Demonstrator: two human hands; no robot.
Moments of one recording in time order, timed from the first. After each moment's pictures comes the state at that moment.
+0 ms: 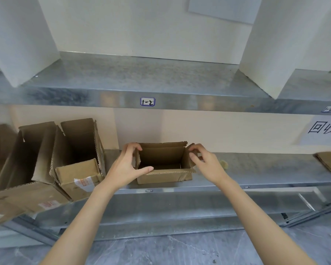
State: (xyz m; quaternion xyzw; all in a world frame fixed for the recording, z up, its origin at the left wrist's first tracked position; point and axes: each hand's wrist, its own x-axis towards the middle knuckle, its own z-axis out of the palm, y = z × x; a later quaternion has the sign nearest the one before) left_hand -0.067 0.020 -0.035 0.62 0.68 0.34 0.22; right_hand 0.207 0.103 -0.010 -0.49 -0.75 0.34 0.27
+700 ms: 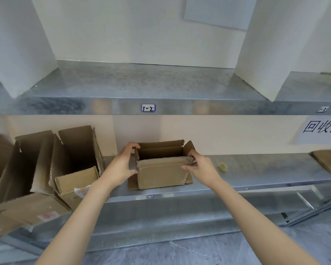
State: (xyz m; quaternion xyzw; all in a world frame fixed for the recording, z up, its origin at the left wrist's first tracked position) left_hand -0.095 0.043 -0.037 0.68 0.64 0.30 0.20; right_hand 0.196 0.115 -0.033 -0.52 -0.78 0.28 0.22
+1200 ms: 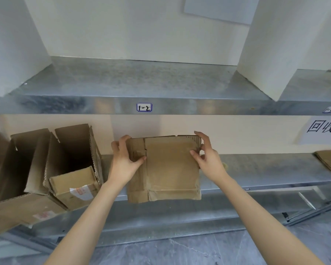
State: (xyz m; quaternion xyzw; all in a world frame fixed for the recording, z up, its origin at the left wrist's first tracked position) left_hand -0.064 0.056 -0.042 0.54 0.70 0.44 0.14; right_hand 0.209 0.130 -0.021 -0.48 -0.76 0.27 0.34
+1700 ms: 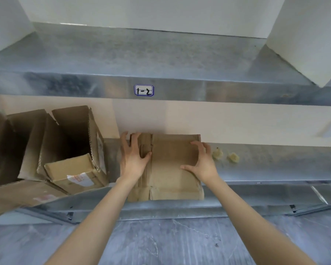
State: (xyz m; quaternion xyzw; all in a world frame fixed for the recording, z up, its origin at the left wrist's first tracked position) left_hand -0.048 0.068 -0.098 0.52 0.76 0.36 0.12; right_hand 0.190 0.134 -0.092 -0.56 -0.75 0.29 0.22
